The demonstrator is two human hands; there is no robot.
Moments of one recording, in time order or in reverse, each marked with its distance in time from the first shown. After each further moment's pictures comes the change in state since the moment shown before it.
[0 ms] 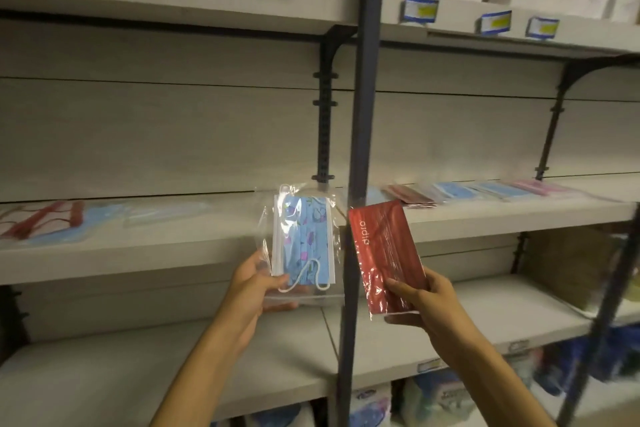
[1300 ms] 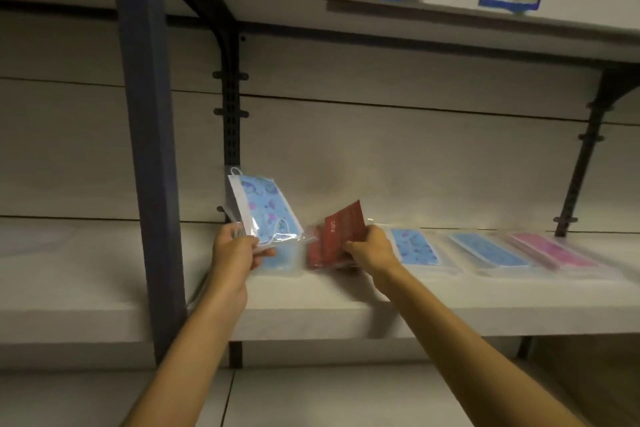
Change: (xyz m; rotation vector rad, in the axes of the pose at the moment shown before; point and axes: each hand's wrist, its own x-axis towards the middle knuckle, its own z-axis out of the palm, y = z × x) left_hand 0.262 -0.038 0.264 -0.014 0.479 0.120; right_hand 0.382 -0.028 -0.167 -0.418 -0.069 -0.066
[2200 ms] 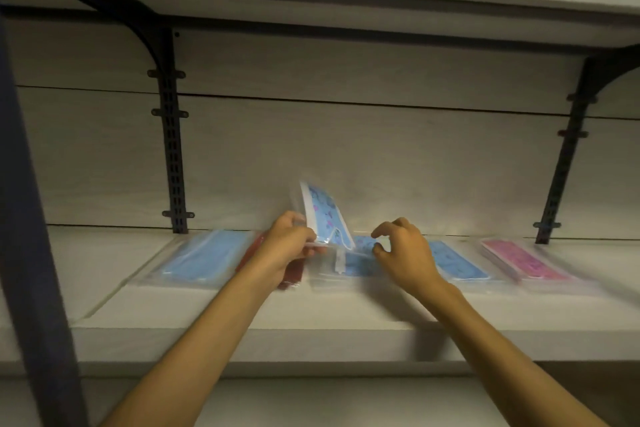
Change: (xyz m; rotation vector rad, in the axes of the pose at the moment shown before) left_hand -0.011 -0.026 0.186 0.259 -0.263 -0.043; right_hand 0.047 0.060 -0.158 -0.711 0.153 -0.453
